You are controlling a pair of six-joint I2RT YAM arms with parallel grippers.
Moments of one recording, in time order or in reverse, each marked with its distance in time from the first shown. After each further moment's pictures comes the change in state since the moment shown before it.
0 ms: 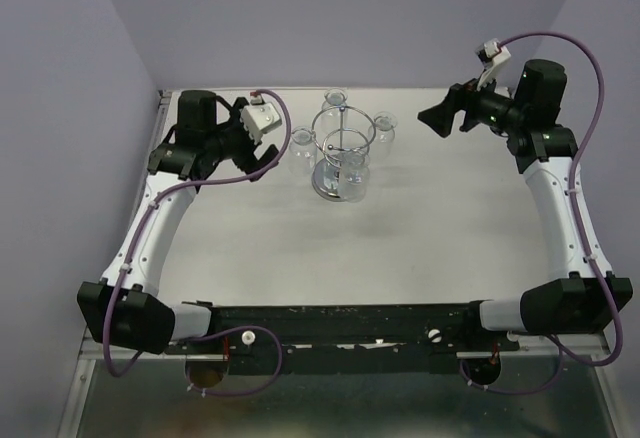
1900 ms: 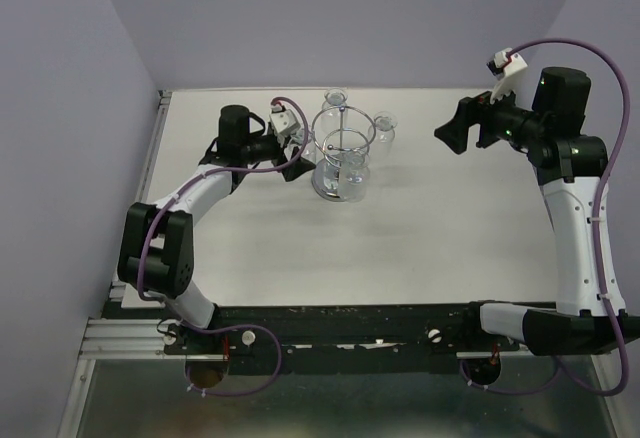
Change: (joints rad) left arm -0.048 0.293 -0.335 0.811 0.322 -0.280; right arm -0.001 -0.101 0.148 -0.382 0.140 -0.116
